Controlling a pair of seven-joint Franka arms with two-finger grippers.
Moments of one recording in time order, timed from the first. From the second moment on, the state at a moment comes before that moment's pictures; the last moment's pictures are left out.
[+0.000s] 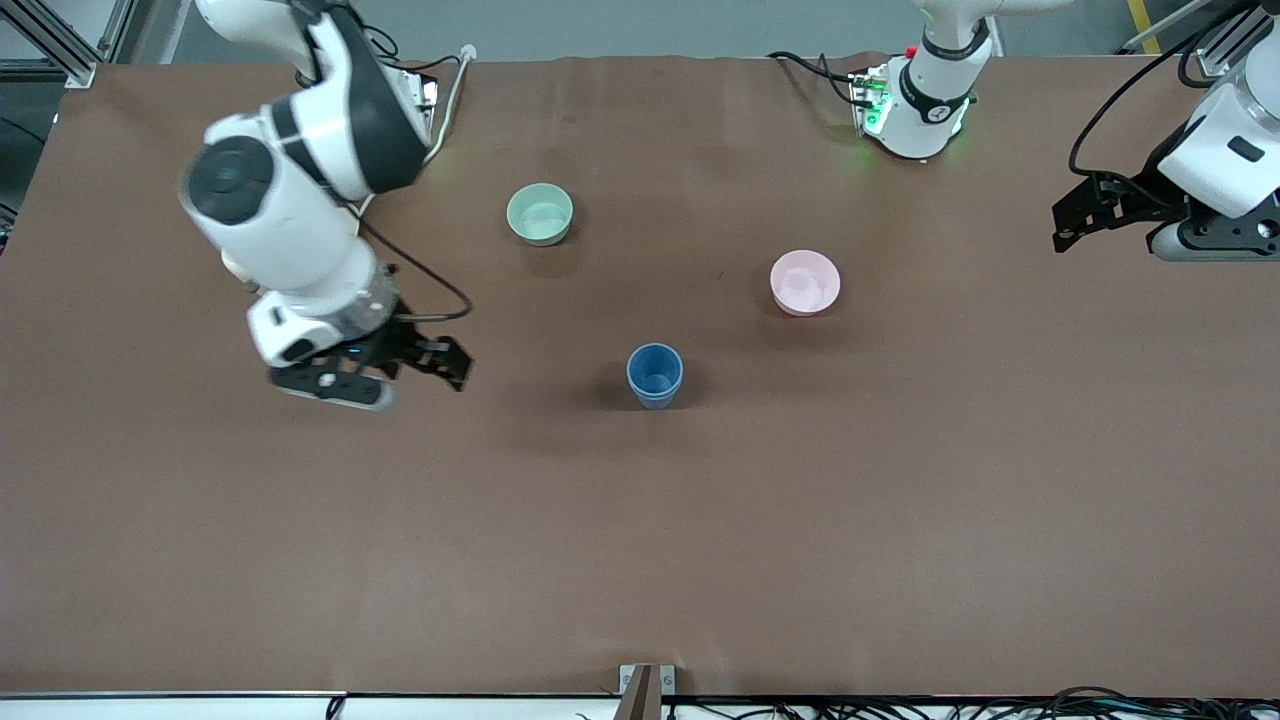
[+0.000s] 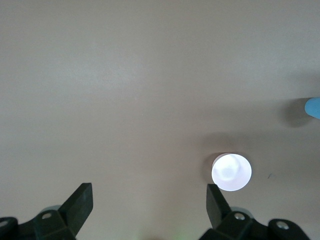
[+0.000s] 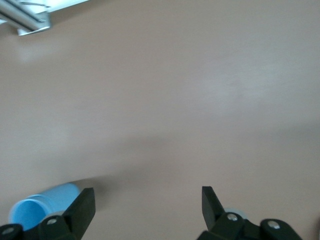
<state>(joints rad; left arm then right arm) -0.02 -0.06 -0.11 -1.62 0.02 1.56 -0.08 0.45 0.20 -0.13 -1.70 0.07 2.03 0.51</state>
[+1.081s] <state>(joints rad) -0.02 -0.03 -0.10 -1.56 0.02 1.56 -0.08 0.06 -0.06 -0.13 -1.61 -0.02 1.66 0.09</state>
